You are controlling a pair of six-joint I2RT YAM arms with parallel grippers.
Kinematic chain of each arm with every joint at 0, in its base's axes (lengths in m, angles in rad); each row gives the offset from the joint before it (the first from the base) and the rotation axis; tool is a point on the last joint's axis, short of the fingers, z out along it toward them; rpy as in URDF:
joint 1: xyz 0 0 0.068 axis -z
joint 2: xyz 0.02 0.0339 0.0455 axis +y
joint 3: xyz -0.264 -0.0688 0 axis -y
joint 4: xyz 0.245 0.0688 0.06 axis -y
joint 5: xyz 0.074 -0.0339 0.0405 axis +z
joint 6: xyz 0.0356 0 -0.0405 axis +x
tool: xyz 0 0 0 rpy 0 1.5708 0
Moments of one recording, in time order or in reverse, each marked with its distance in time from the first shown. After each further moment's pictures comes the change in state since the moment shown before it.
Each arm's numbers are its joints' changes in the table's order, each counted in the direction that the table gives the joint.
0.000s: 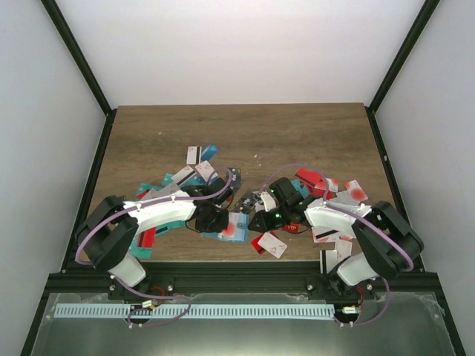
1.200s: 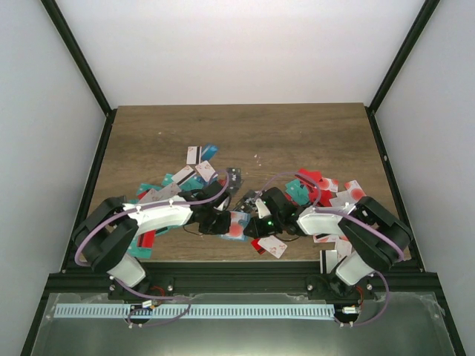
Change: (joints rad) left arm -0.007 -0.031 -0.101 0.200 -0.119 -0.004; right arm -0.113 0.066 -0.075 0.232 -0.086 0.184
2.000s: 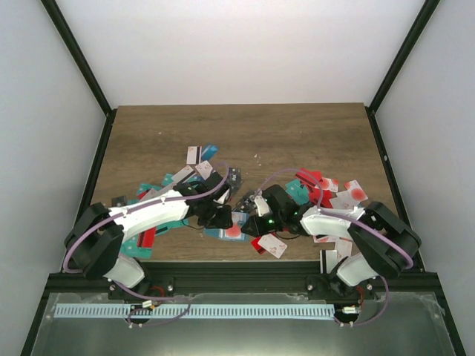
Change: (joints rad) left arm 0.000 -0.063 0.118 -0.181 0.002 0.060; right arm 0.001 -0.070 0.008 -0.026 0.027 -0.049
